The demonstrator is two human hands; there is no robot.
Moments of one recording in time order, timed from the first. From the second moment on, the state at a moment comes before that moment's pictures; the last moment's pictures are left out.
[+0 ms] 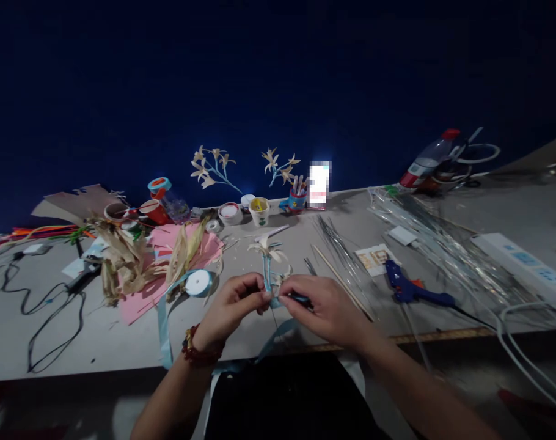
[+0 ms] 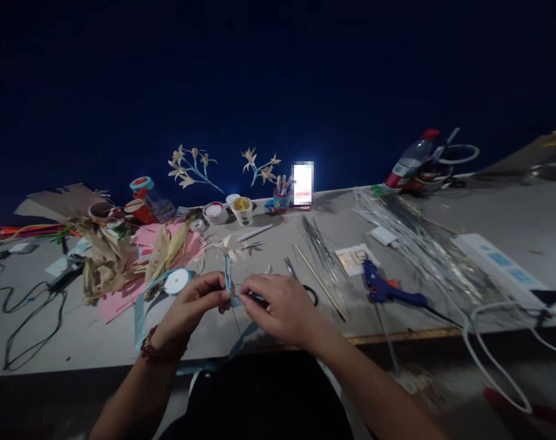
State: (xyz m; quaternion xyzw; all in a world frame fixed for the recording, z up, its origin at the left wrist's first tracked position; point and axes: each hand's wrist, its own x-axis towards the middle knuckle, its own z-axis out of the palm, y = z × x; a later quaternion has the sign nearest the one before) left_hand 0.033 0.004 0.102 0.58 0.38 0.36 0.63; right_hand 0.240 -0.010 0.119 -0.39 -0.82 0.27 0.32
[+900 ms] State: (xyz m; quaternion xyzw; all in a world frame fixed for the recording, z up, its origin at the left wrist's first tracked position) left_hand 0.039 0.018 0.088 0.44 0.31 0.45 0.71; right_hand 0.223 -0.011 0.102 -0.41 -0.68 0.41 0.45
